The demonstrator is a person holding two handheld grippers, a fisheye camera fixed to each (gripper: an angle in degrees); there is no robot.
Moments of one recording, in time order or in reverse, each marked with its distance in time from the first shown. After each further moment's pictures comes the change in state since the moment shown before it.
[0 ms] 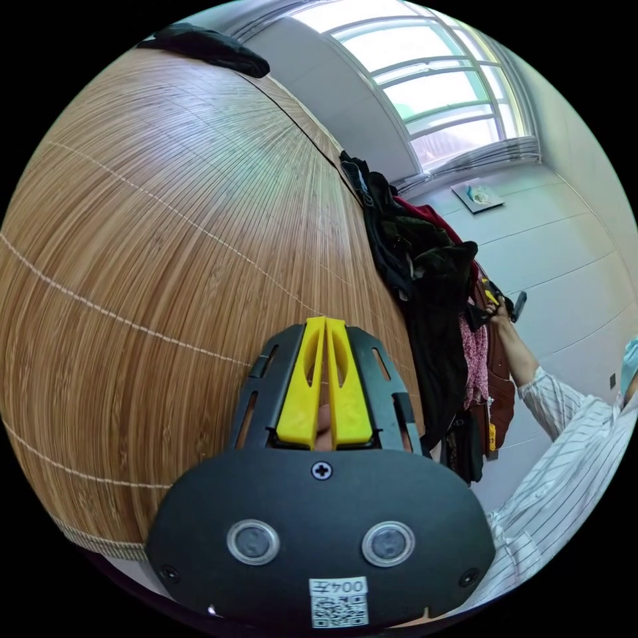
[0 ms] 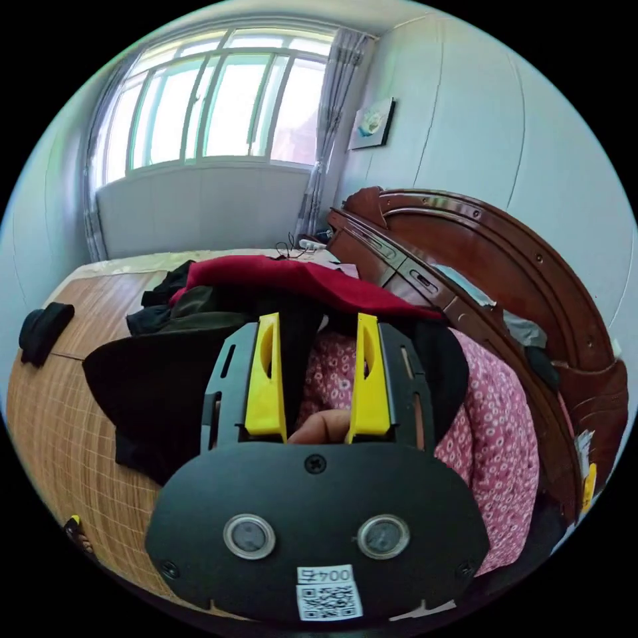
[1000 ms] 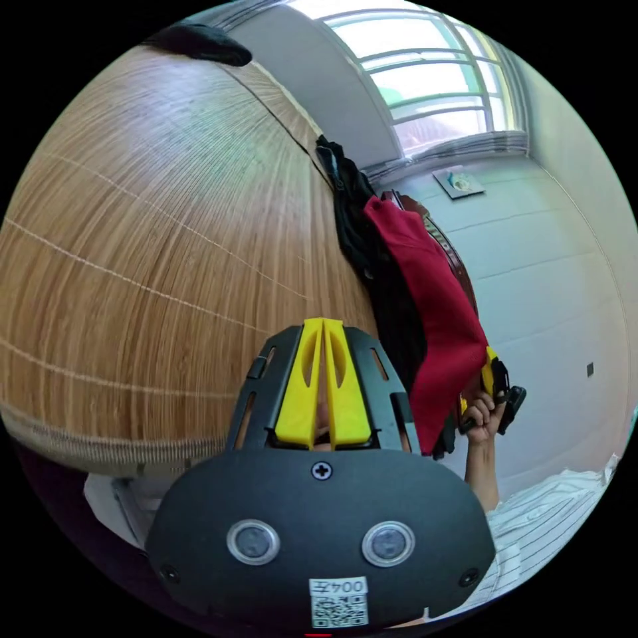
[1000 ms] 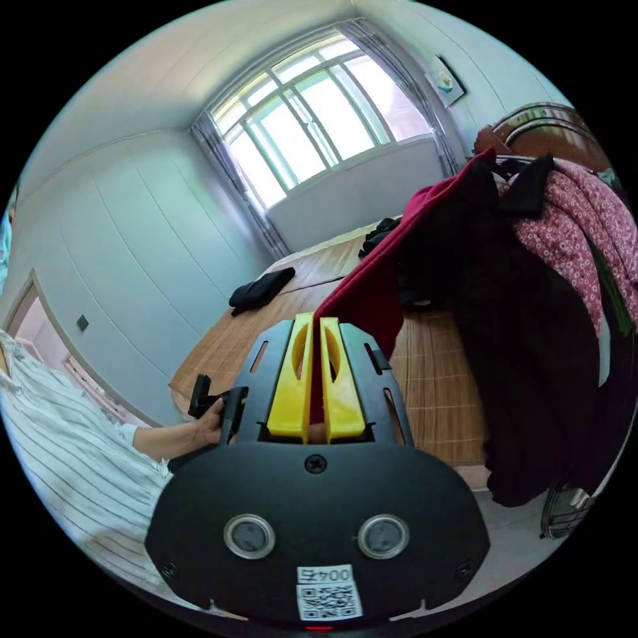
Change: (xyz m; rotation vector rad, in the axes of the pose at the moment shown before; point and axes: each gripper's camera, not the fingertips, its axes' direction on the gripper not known) left arm -0.036 -0.022 -0.139 -0.092 0.120 0.029; right arm -0.061 0.376 -0.297 -0.007 -0.894 0.087
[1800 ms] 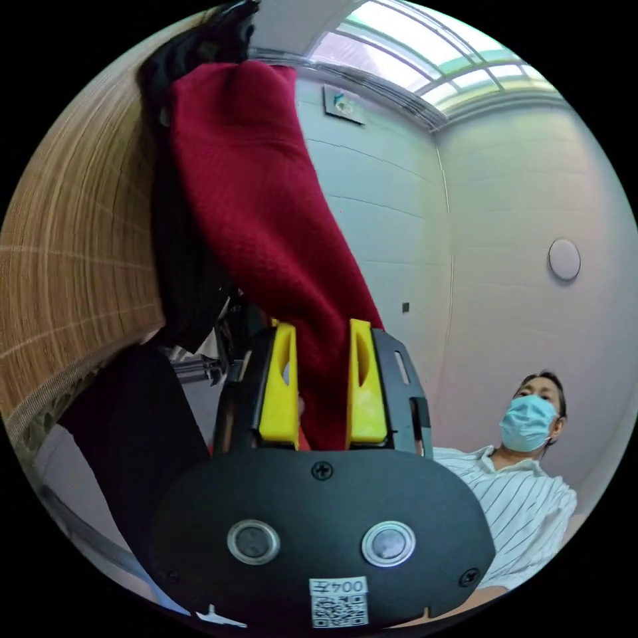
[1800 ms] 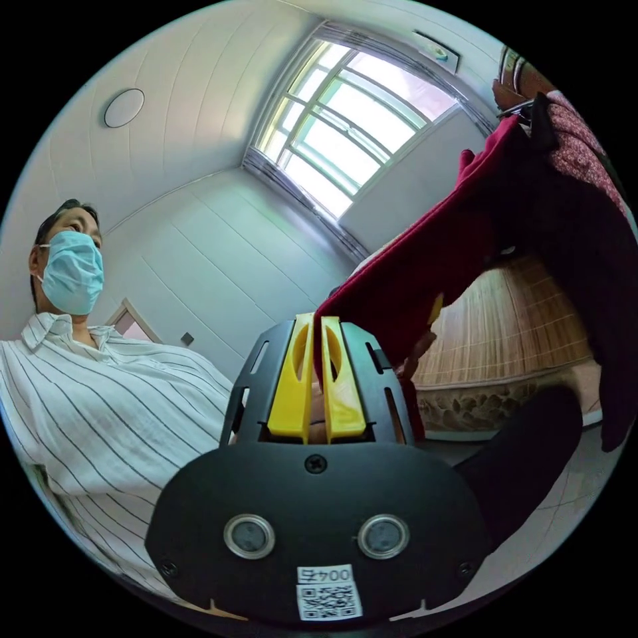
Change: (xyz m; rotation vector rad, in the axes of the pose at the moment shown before) left arm 0.040 0.058 0.066 -0.388 0.908 -0.002; right arm -0.026 0.121 -0.084 0.057 -0.466 0.162
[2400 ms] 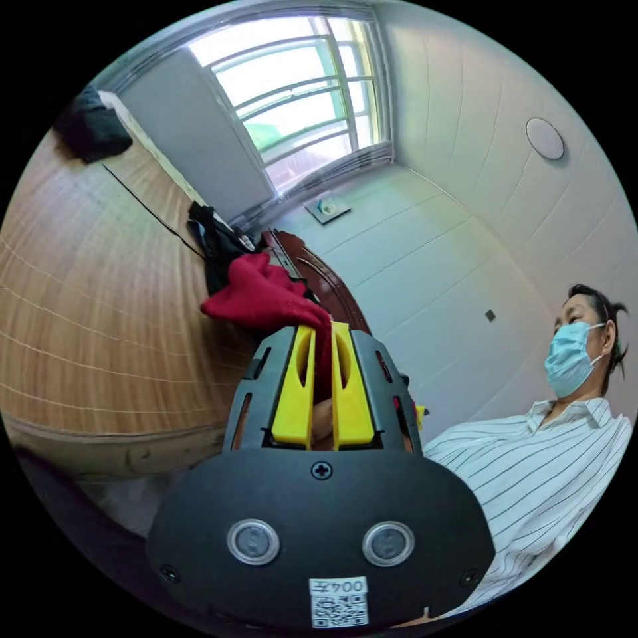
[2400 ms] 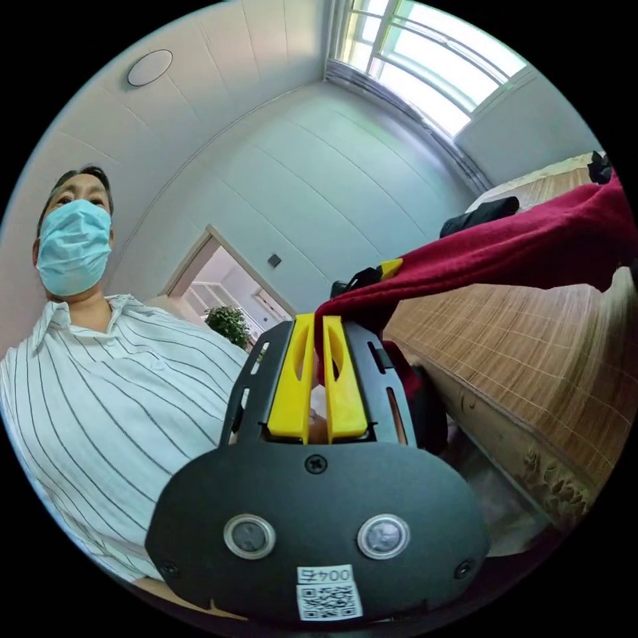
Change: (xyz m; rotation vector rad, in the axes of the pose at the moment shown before) left arm 0.197 0.167 -0.185 0.393 -0.612 0.397; right arm -0.033 -0.029 0.210 -0.404 -0.418 -0.091
